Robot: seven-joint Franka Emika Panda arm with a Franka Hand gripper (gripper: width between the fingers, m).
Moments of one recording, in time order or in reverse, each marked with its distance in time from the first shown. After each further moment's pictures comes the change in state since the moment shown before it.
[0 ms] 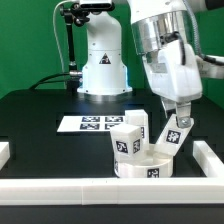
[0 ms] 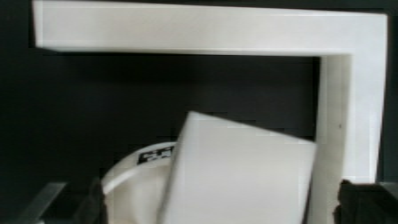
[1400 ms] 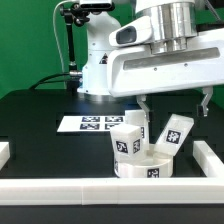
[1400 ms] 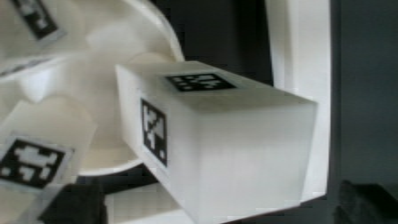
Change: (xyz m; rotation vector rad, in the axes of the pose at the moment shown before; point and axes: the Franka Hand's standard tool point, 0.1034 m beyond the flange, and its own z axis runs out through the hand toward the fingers) arm 0.005 -0.009 -0.009 -0.057 0.049 -1.355
